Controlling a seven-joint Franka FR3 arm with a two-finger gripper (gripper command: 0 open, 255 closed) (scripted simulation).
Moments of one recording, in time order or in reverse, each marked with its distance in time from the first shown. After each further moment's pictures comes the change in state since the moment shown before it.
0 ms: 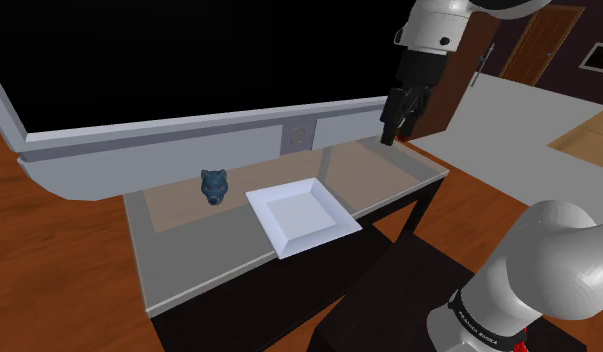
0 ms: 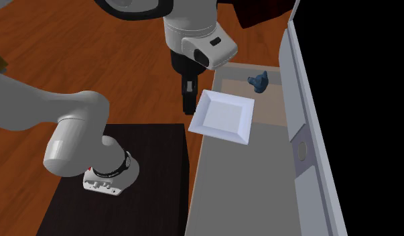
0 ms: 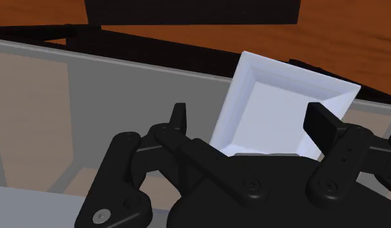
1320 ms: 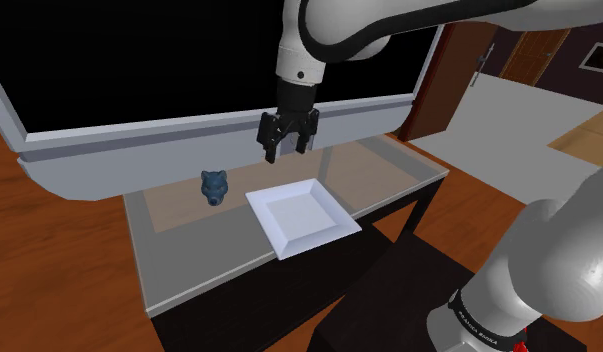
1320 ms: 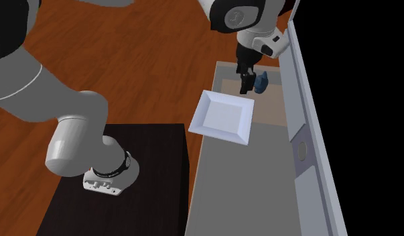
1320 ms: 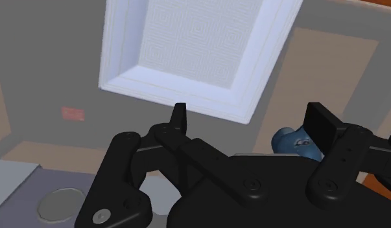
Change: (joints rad) arm 0.055 0.567 0.206 0.258 0.046 0.382 0.223
